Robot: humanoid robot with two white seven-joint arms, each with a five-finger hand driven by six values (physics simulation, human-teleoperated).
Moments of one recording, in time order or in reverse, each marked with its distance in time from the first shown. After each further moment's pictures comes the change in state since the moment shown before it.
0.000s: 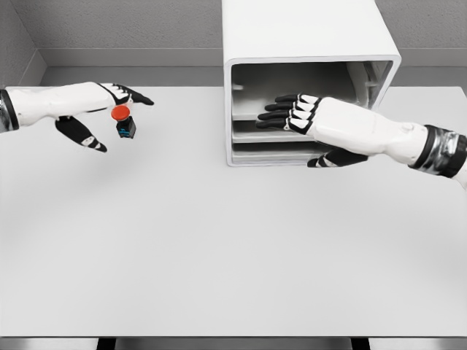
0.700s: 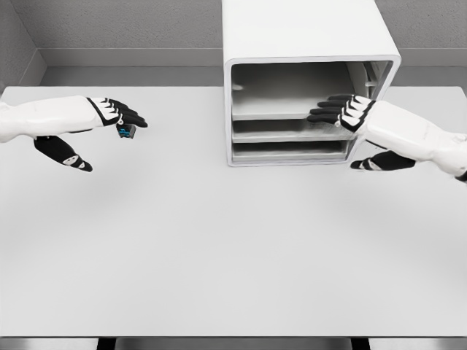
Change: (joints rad) left arm 0.057 0.207 0.003 -0.294 0.074 0.000 0.005; right arm 0.310 -0.095 -0.322 -0.007 0.004 0.000 -0.002
